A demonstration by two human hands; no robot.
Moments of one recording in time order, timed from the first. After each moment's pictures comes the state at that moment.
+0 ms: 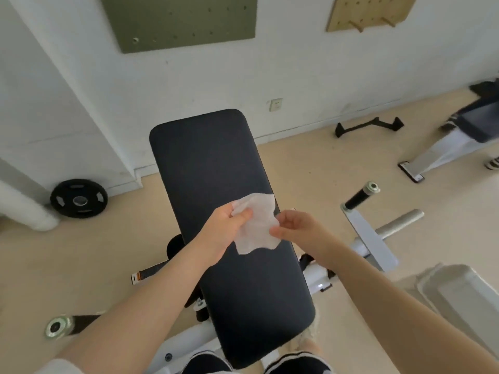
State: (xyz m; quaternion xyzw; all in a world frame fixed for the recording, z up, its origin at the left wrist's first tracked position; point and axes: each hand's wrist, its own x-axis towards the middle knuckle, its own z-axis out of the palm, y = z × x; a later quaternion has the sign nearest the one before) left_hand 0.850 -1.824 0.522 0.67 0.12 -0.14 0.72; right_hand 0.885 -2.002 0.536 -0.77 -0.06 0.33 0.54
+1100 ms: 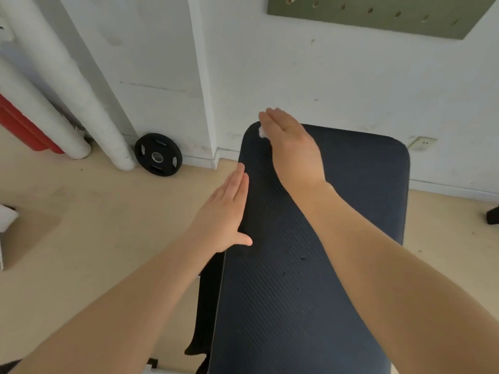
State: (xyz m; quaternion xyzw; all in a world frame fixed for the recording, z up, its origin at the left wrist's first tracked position) left_hand 0.976 -1.634 0.382 0.97 0.19 -0.08 0.13; right_hand 1.116 -1.692 0.428 -0.81 -0.51 -0.15 0.24
